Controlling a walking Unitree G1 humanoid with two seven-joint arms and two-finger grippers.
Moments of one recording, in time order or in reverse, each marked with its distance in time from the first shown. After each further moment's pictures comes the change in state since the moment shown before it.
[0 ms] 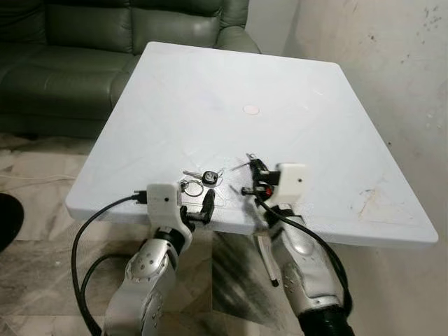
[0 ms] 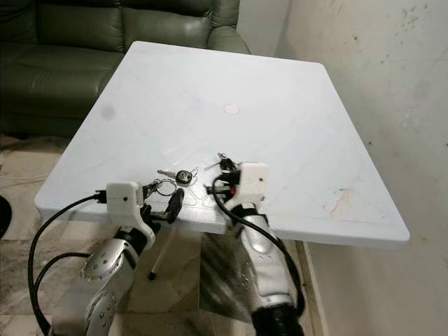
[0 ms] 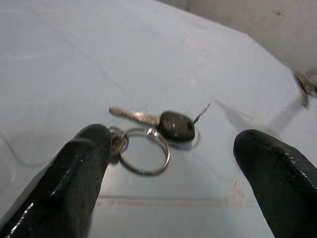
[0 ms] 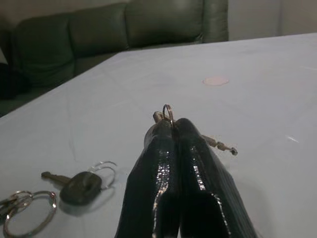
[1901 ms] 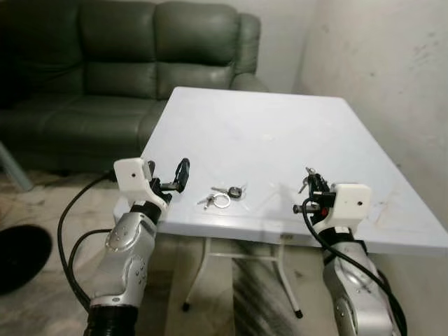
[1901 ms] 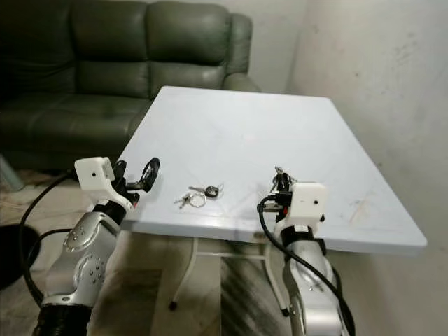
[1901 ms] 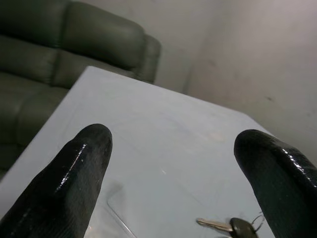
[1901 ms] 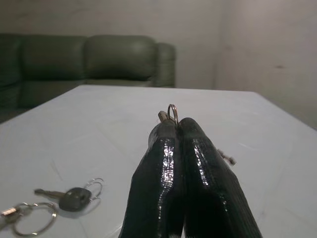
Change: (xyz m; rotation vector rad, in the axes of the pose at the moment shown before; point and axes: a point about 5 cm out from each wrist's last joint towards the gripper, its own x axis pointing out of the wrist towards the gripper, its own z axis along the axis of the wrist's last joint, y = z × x) left arm 0.026 0.063 0.018 -0.067 -0.149 0.076; right arm -0.038 -0.040 0.018 -0.213 0.015 -0.179
